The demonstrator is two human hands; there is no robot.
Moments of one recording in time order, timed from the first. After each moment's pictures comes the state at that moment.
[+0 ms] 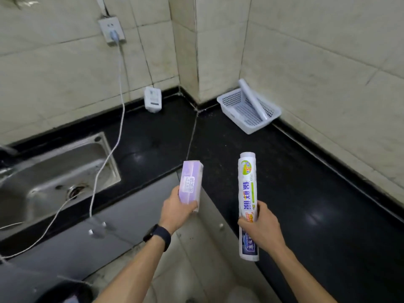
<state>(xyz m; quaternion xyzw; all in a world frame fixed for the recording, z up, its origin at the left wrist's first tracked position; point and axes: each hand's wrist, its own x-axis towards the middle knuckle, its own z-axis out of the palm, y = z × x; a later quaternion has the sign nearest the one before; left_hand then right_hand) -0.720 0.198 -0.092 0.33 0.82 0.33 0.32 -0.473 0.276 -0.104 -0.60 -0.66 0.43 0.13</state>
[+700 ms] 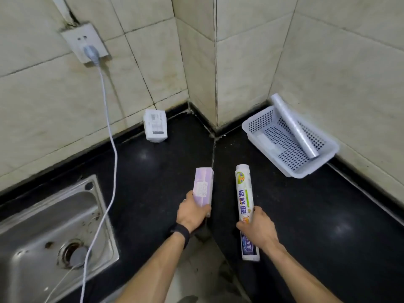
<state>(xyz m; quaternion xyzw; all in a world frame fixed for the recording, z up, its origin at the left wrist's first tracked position) -0.904 0.467 -0.144 0.31 0.85 0.22 0.37 -0.698 0.529 -0.166 -0.63 -0.67 0.39 -0.03</state>
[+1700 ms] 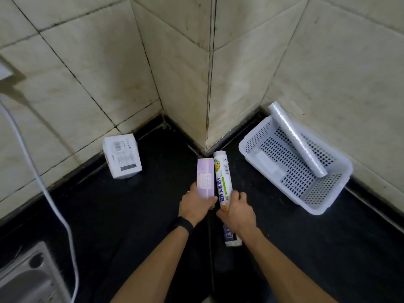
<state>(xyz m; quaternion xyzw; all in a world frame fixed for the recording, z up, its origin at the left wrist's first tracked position) -0.990 0.656 -0.206 0.37 0.80 0.22 0.42 -0.844 0.673 -0.203 -0.66 -0.69 0.29 -0.06</state>
